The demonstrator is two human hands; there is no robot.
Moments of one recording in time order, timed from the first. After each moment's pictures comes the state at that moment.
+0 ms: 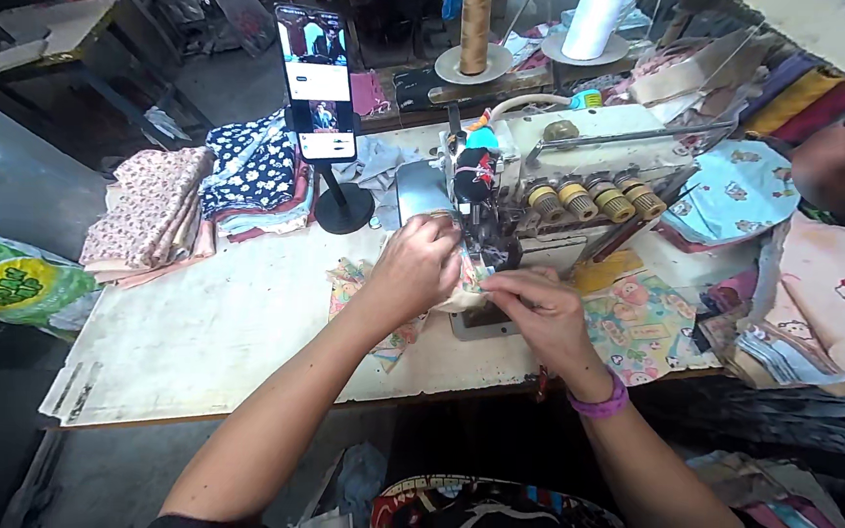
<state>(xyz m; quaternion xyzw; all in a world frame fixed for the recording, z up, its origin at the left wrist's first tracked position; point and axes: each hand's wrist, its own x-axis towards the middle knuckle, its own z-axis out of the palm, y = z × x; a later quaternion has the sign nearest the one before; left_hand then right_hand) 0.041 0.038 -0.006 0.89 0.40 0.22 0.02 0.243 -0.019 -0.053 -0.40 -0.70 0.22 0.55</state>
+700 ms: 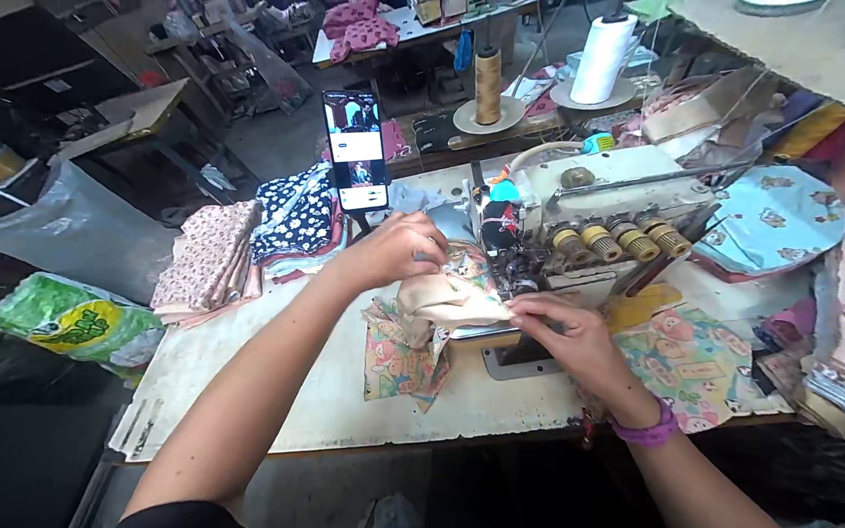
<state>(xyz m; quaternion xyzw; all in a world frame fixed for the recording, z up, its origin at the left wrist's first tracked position) -0.026 0.115 0.054 0.96 0.22 0.12 0.11 0.243 -0.004 -0.052 -0.40 -0.69 0.28 0.53</state>
